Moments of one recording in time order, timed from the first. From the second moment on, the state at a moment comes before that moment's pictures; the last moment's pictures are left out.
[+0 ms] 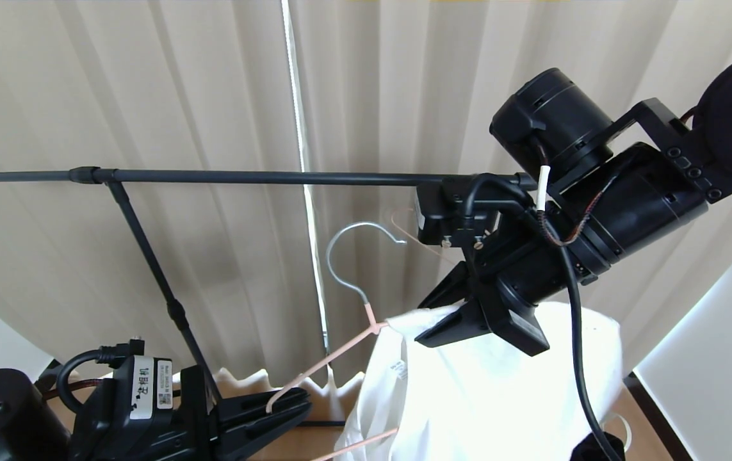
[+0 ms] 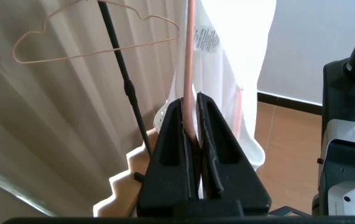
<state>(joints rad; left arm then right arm) -0.58 1.63 0.00 -1.57 -0.54 0.21 0.70 1.86 -1.79 0.93 0.39 -0.68</state>
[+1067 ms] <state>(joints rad) -0.58 1.63 0.00 -1.57 -0.54 0.21 0.72 1.82 -1.74 0.93 0.40 -0.68</state>
